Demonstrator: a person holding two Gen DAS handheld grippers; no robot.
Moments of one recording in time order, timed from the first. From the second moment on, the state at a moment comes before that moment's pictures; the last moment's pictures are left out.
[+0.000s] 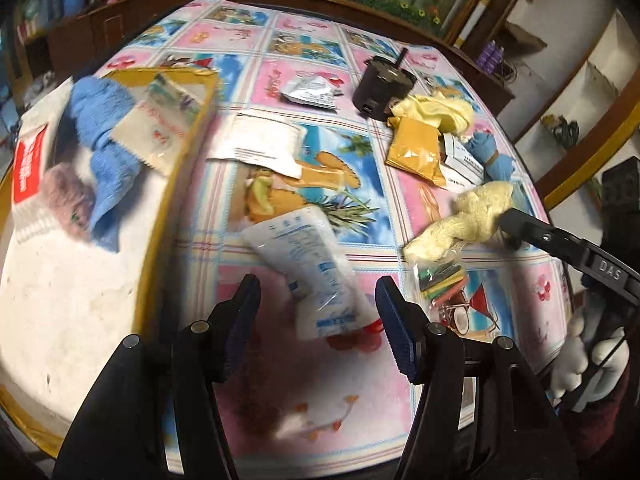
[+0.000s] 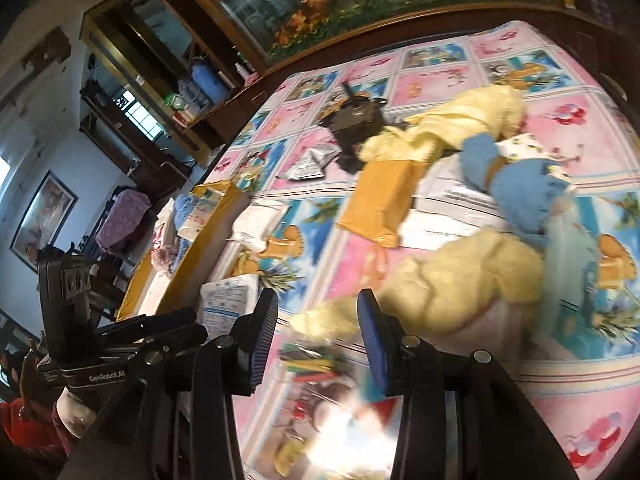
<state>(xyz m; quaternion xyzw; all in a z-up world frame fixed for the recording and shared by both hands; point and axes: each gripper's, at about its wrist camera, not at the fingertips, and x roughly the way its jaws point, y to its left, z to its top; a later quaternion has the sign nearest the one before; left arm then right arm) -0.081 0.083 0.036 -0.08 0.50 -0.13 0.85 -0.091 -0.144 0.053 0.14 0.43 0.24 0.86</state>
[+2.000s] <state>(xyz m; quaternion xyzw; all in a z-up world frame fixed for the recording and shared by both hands) -0.104 0.232 0.067 -0.16 0.38 -0.01 0.91 -0.114 0.019 0.078 0.01 0.40 0.36 0.84</state>
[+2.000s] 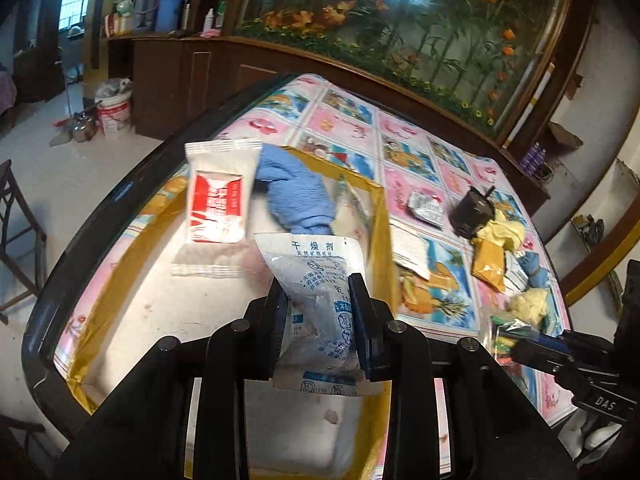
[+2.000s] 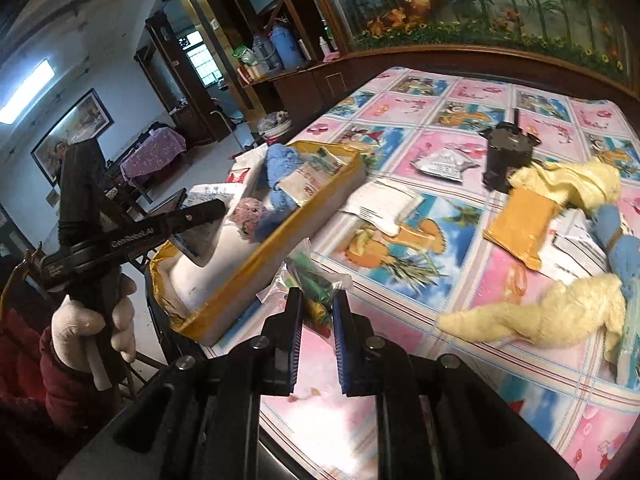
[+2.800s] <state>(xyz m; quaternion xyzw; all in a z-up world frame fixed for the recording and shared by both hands) -0.099 0.301 0.058 -0.25 0.37 0.03 0.90 -0.058 0.137 0.070 -0.08 0.43 0.36 0.82</state>
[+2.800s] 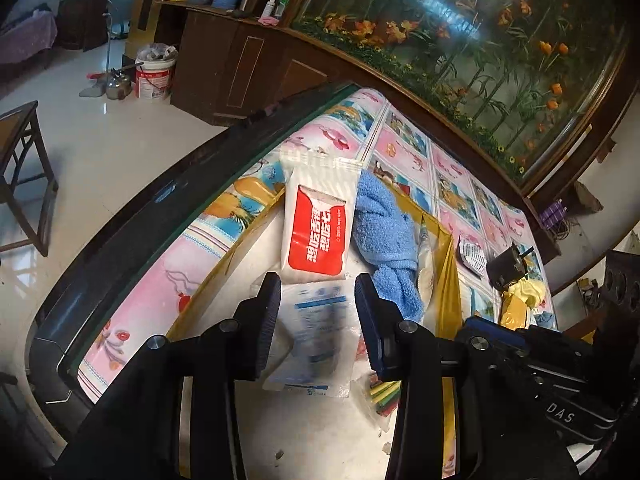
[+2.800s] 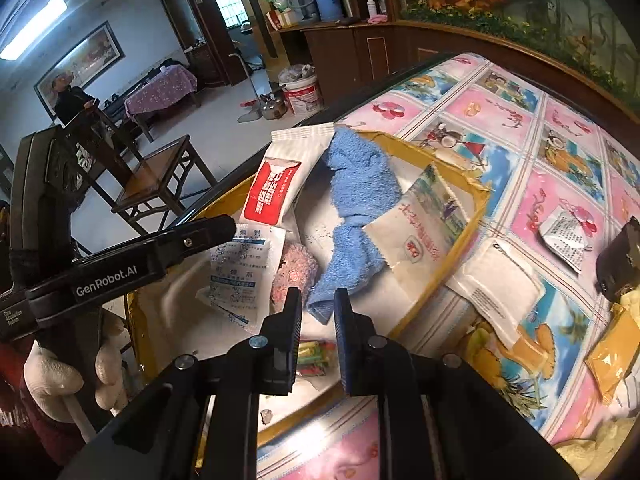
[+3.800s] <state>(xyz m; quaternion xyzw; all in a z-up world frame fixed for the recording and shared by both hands) -0.097 0.091 0.089 -0.07 0.40 -0.13 0.91 -0.043 -0.140 0.020 0.15 0.45 0.10 0.87</state>
